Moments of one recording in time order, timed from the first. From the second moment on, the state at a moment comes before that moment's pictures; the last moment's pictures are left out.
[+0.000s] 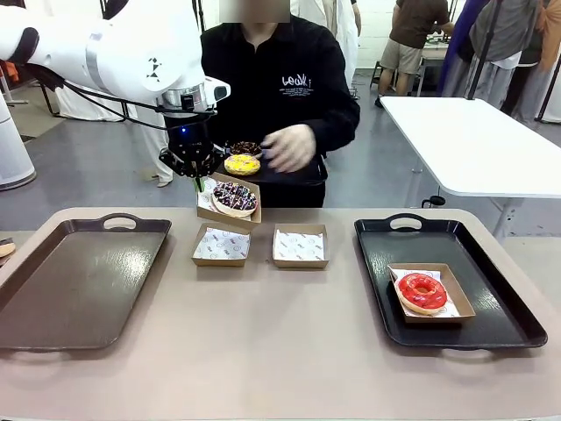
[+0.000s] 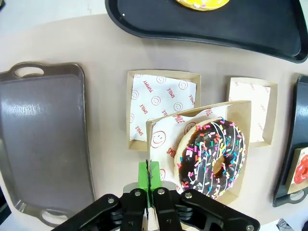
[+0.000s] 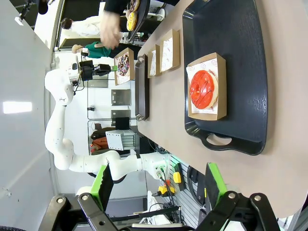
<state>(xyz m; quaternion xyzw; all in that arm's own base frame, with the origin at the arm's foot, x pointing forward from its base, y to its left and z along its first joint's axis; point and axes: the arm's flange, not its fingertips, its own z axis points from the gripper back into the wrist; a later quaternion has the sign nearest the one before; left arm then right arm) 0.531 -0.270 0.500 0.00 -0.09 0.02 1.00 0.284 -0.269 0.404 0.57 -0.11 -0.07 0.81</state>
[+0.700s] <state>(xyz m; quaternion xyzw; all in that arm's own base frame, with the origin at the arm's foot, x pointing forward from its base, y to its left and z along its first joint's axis) 0.531 -0.270 0.500 0.00 -0.09 0.02 1.00 0.284 -0.269 0.404 0.57 -0.11 -0.07 0.81</state>
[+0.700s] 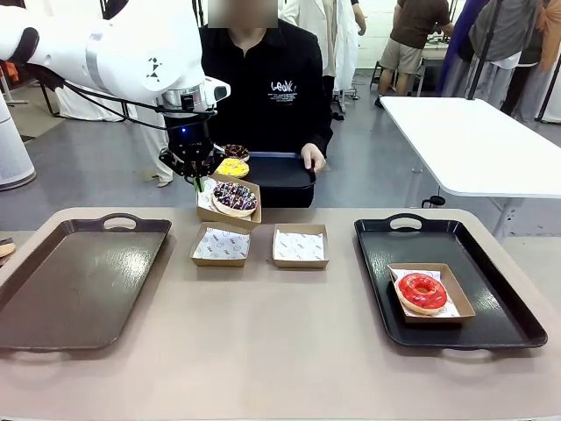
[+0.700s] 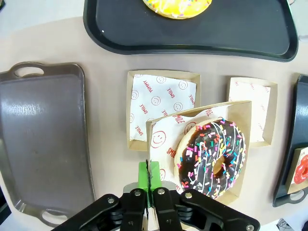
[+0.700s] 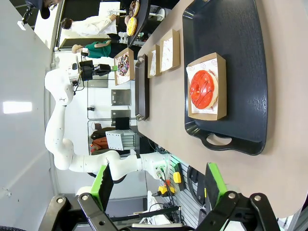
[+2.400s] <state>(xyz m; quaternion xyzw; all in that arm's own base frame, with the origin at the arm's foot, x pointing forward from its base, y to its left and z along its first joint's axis) 0.464 -0.123 0.532 -0.01 -0.08 -0.05 1.00 0.394 -0.049 0.600 0.35 -0.14 0.03 0.93</state>
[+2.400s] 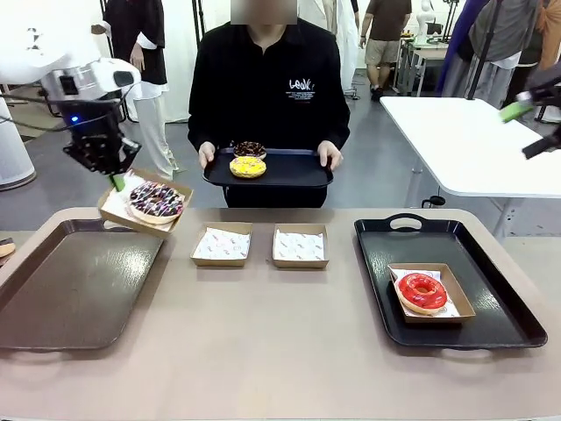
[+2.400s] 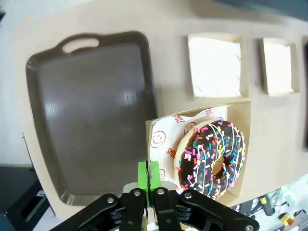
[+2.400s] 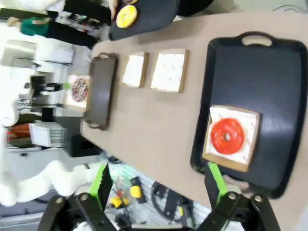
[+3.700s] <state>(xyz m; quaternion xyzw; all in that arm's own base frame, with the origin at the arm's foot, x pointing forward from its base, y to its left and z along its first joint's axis) 0.419 -0.070 0.499 0.00 -0.05 -0.05 1.00 0.430 0.071 0.537 0.28 -0.12 0.09 0.95</state>
